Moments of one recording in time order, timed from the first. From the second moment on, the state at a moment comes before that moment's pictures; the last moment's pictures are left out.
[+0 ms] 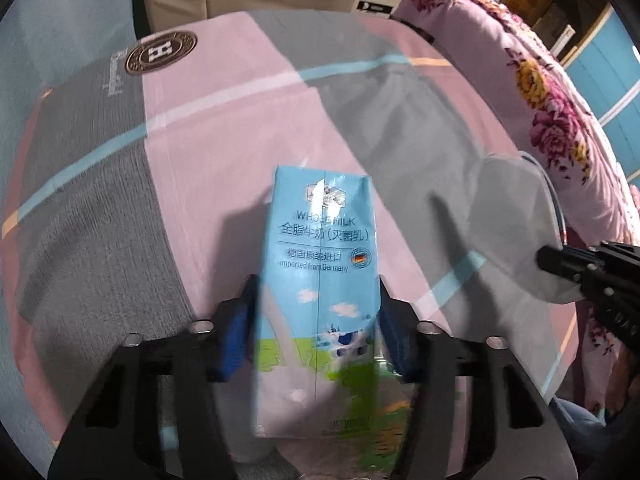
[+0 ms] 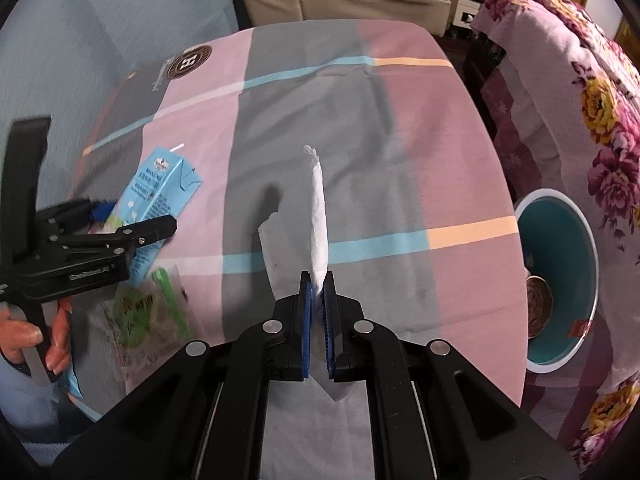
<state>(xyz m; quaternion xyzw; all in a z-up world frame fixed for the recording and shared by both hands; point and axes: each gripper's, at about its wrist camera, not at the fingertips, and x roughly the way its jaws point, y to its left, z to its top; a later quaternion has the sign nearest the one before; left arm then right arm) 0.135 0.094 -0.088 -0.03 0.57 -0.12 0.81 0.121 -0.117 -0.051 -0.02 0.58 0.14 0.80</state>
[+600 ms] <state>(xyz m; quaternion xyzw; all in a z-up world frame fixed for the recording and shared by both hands) 0.143 0.030 -0.029 -0.03 0.53 -0.13 0.84 0.126 -0.192 -0.034 0.06 0.55 0.11 0.83</state>
